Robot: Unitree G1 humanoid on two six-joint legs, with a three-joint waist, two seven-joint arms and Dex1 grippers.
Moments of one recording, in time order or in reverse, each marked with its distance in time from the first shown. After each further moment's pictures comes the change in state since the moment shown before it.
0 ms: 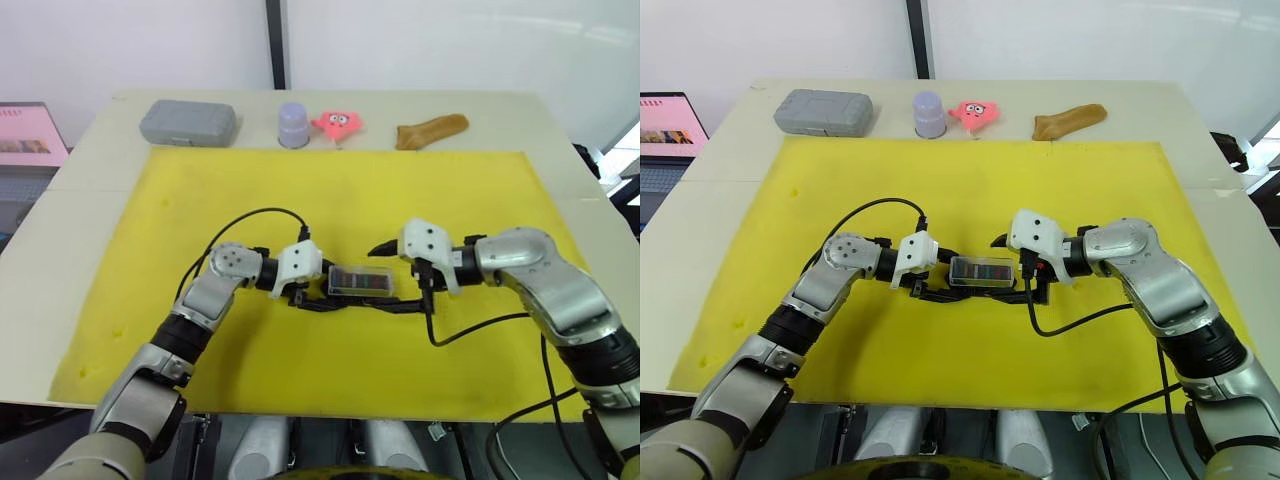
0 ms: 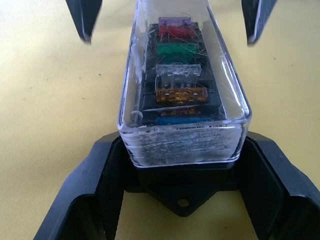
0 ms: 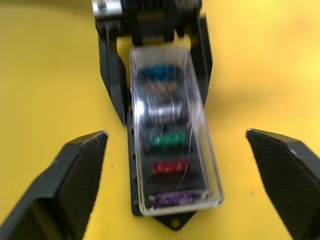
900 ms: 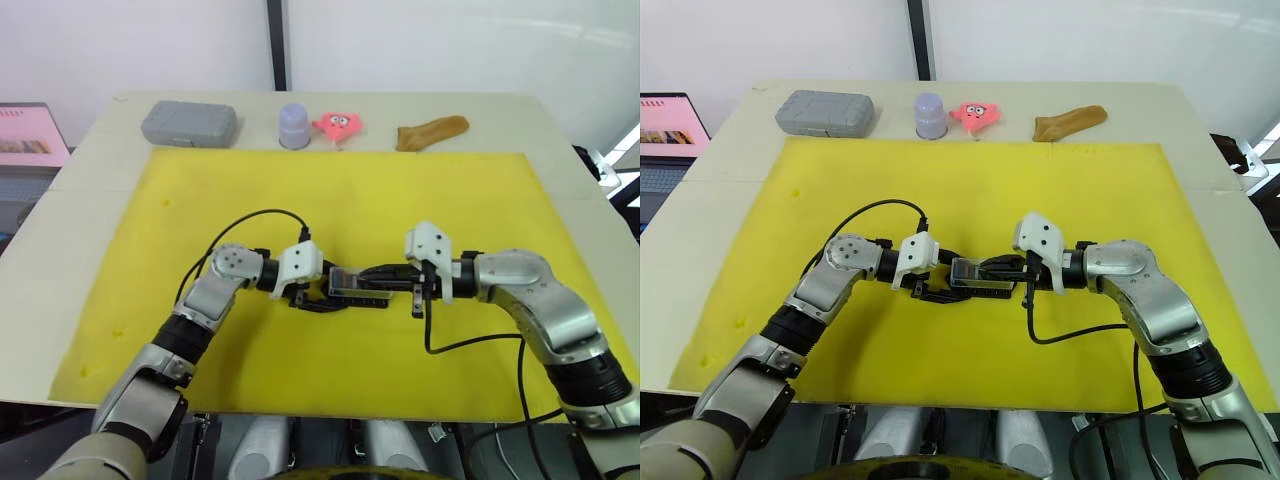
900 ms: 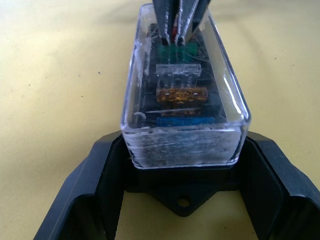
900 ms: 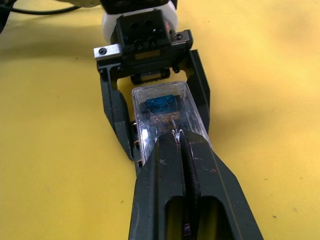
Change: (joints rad) left arm 0.000 -0.009 -0.001 0.016 0.001 0.002 0.001; right arm 0.153 0.099 -0.036 0.056 0.025 -0.110 -0.064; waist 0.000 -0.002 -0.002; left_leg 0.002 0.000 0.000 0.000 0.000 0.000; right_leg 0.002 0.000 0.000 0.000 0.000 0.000
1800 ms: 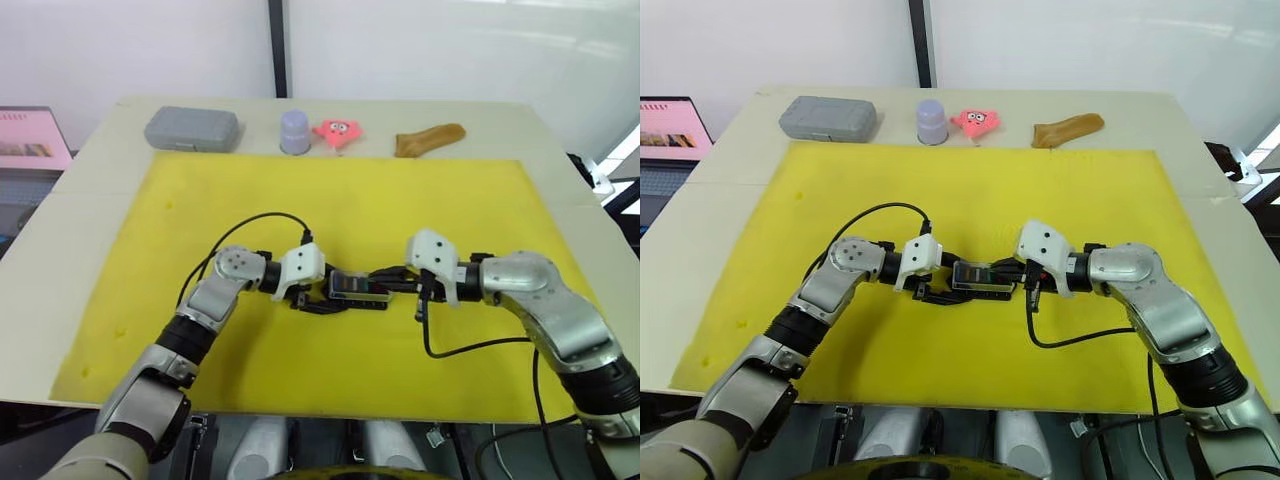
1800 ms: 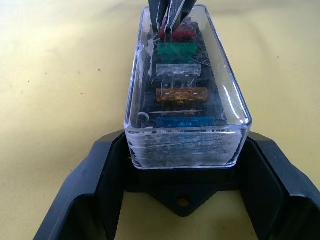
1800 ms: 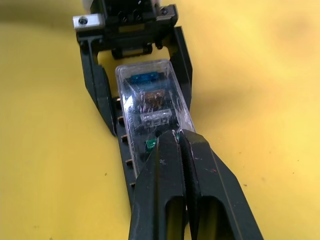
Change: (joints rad) left arm 0.003 -0.017 -0.002 0.018 0.019 0.012 0.011; right arm 0.035 -0.065 -0.033 -0.063 -0.016 0.047 -0.065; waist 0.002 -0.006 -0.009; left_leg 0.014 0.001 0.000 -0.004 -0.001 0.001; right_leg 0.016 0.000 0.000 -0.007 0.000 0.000
